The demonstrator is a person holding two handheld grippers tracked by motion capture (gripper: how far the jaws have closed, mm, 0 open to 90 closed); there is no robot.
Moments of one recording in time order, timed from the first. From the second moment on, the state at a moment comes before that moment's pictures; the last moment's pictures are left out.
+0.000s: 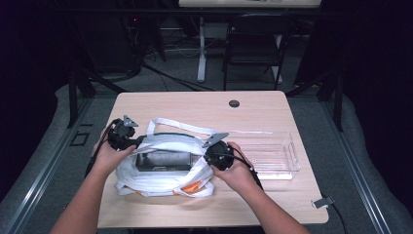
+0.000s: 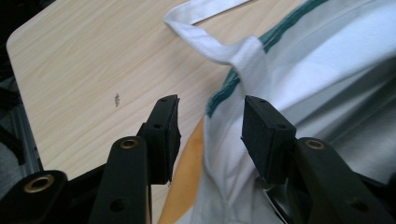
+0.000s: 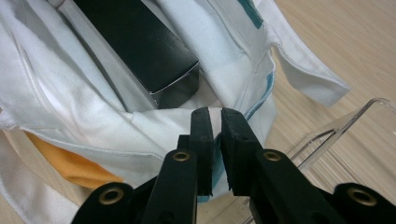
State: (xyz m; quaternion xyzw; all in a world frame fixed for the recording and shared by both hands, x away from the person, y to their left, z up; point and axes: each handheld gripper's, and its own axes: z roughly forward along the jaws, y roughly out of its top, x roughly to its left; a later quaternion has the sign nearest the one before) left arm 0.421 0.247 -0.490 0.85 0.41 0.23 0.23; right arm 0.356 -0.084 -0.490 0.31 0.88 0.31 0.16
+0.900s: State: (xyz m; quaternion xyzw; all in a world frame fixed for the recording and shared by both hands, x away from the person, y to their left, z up) left arm 0.393 0.227 -0.451 0.91 0.29 0.21 0.22; right arm 0.328 -0.098 -0.466 0.31 0.85 0.38 0.17
